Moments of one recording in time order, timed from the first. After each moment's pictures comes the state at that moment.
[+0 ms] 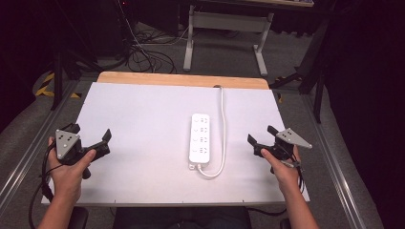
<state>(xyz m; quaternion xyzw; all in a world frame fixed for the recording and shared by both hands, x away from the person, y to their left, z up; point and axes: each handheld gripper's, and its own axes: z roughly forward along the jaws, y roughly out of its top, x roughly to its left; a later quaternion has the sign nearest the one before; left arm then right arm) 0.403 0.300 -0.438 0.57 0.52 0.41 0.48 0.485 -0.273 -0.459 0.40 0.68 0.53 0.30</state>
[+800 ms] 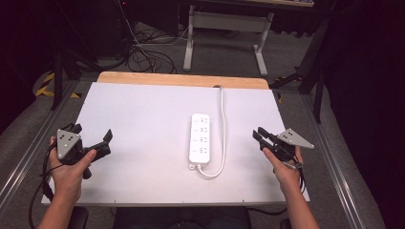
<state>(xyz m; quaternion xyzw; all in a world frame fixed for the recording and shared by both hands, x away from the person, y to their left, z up) 0.404 0.299 -0.439 0.58 0.51 0.40 0.49 0.480 -0.275 -0.453 0.37 0.70 0.53 0.30</state>
